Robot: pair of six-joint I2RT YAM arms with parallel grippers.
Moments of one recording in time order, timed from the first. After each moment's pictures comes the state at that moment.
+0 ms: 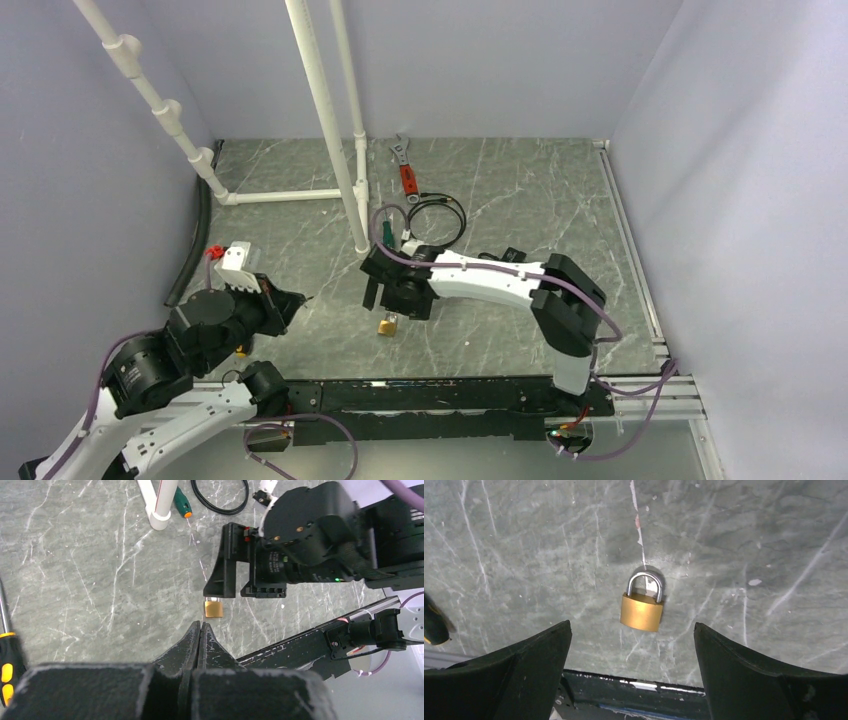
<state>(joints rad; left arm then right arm) -0.87 0.39 0.96 -1.00 -0.34 -0.62 1.10 1.81 1.34 -0.73 0.18 1.26</state>
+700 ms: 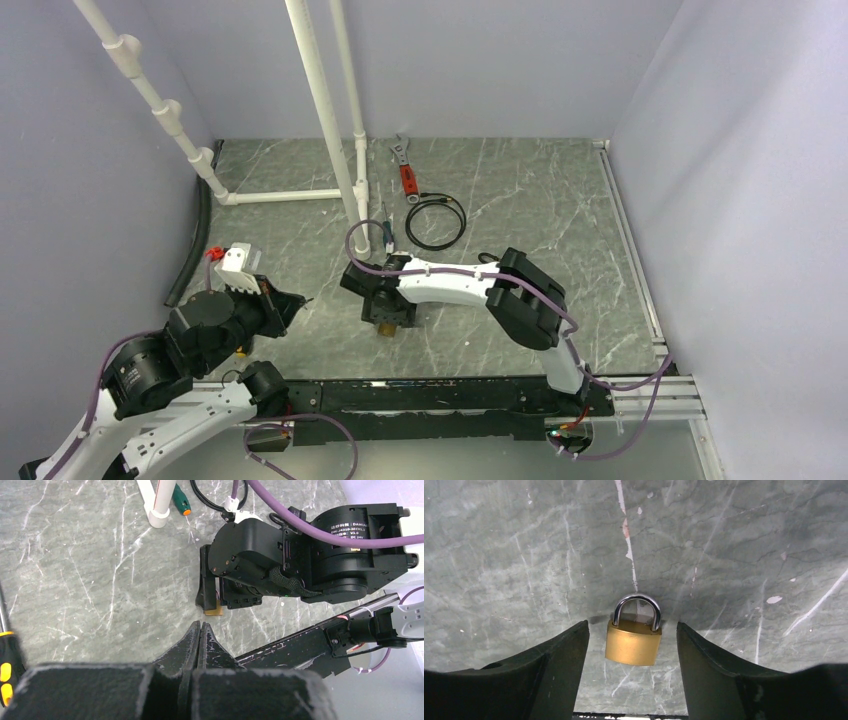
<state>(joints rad) -0.87 0.37 0.96 -1.01 -0.33 -0.62 1.15 2.05 1.50 -0.82 0.24 1.28</state>
